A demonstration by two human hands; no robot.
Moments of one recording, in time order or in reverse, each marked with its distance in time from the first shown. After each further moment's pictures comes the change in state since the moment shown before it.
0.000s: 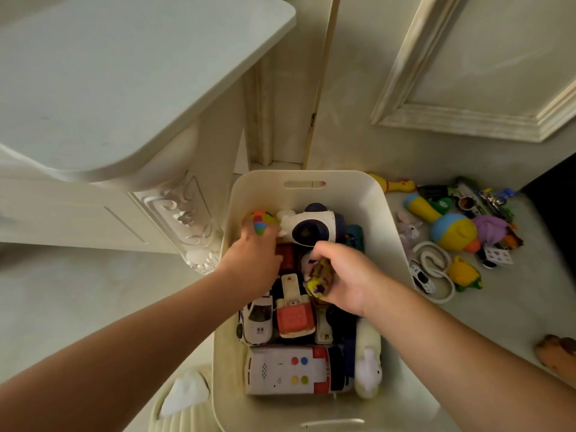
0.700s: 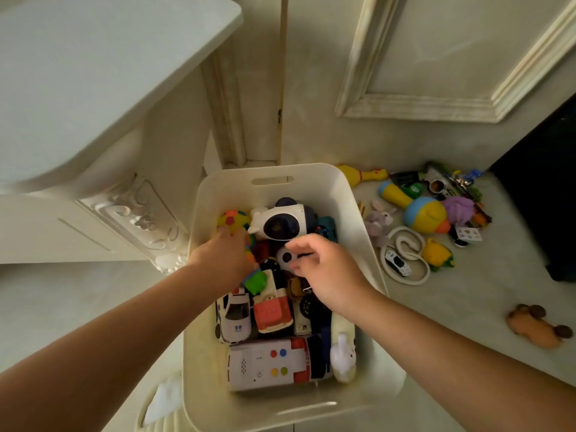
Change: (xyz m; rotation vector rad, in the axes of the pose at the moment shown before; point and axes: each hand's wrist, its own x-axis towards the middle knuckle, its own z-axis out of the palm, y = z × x) left_hand 0.011 0.001 0.005 0.278 -0.104 0.038; right_hand -0.024 0.020 -0.030 -0.740 0.101 -0.671
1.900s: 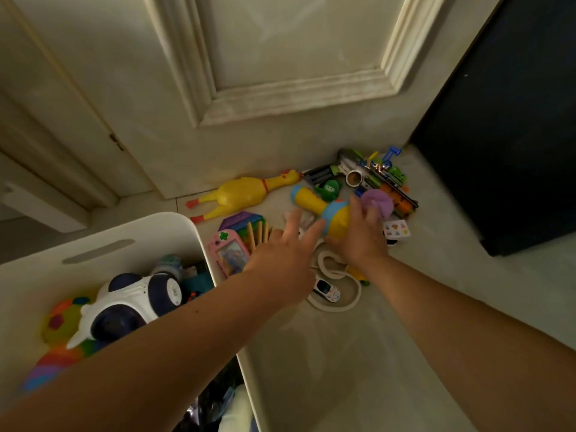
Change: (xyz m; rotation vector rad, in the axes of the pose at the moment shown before) left_hand 0.116 0.259 0.034 0.060 0.009 0.595; right_hand 0.136 0.207 -0.213 -0.549 0.465 0.372
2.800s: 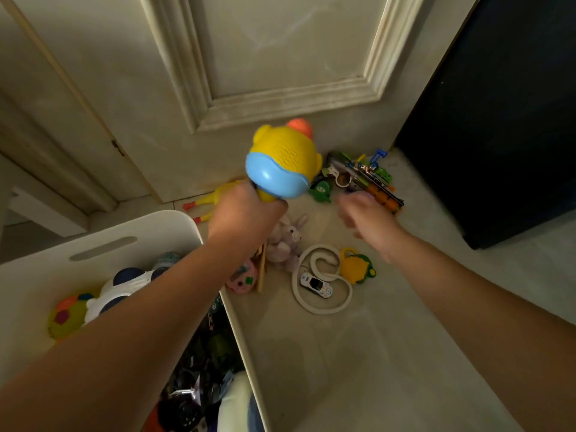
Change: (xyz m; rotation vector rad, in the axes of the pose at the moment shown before) left_hand -0.008 -0.008 -0.071 -0.578 0.393 -0.391; right_hand -0.023 -0.011 -0.071 0.620 -0.272 0.096
